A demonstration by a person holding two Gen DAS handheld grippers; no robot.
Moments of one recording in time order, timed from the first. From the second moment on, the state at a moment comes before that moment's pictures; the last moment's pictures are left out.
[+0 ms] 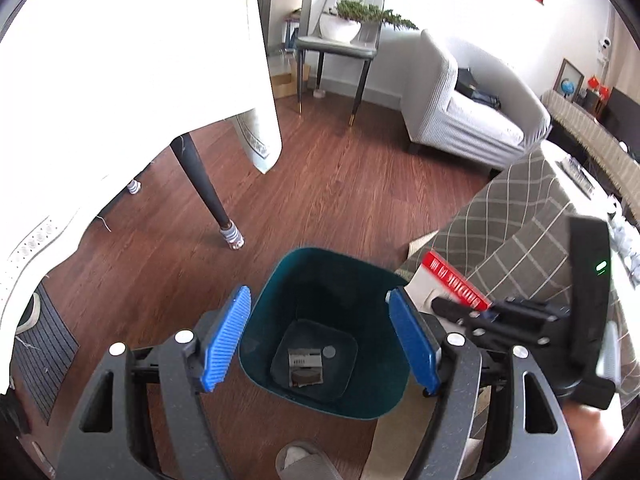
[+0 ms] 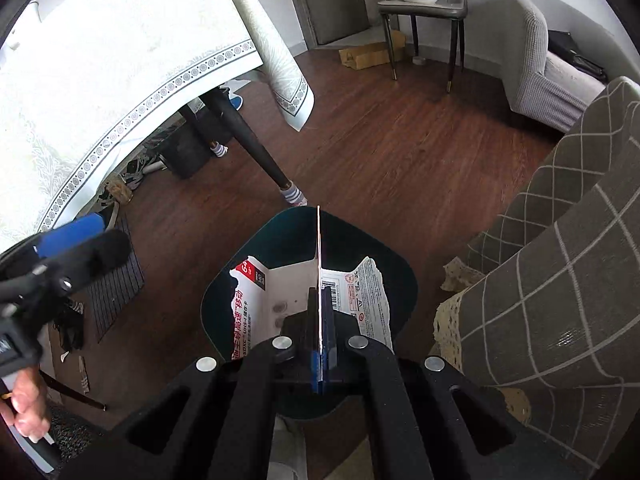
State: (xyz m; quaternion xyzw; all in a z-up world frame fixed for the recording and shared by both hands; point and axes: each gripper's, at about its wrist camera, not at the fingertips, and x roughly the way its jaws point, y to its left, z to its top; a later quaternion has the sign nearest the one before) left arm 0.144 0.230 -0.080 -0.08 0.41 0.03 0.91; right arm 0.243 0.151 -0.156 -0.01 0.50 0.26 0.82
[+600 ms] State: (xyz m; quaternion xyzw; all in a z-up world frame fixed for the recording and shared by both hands) left arm 0.126 0.231 -0.034 -0.09 0.37 0.00 0.92; right arm 0.237 0.184 -0.216 -0.06 0.56 0.27 0.78
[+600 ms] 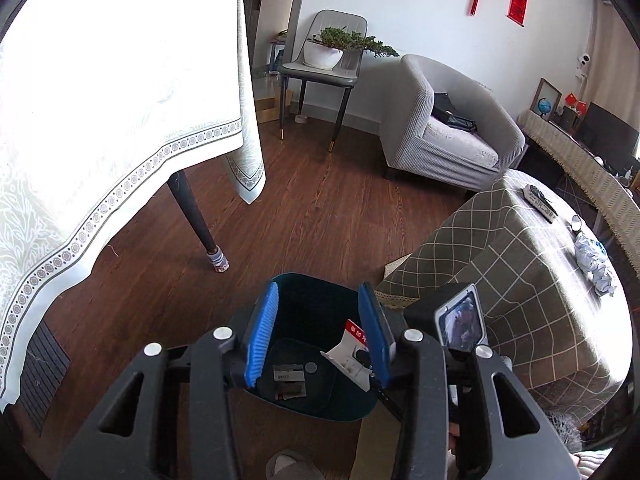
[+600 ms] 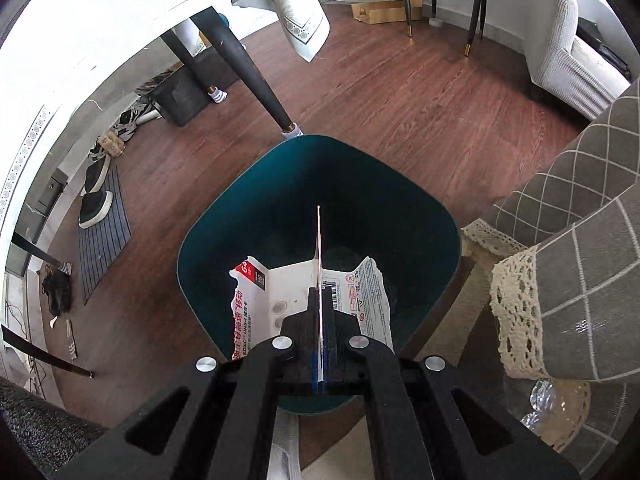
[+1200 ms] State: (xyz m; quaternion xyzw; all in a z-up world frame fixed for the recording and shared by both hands) left arm 0.103 0.244 0.005 -0.05 0.31 0.02 0.95; right arm 0.219 0.177 -0.182 -0.11 0.50 0.31 0.80
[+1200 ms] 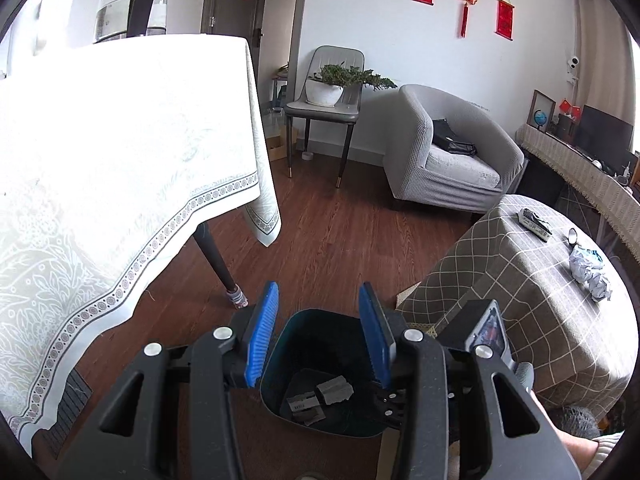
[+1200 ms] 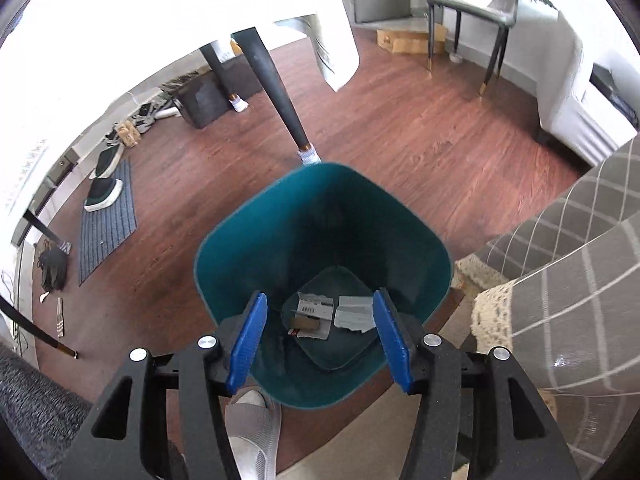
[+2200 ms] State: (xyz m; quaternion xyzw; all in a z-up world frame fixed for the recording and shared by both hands) left arm 0.120 0.155 0.032 -0.05 0.29 -0.04 0.96; right arm 0.187 0.024 -0.026 -0.06 0.36 0.26 0.90
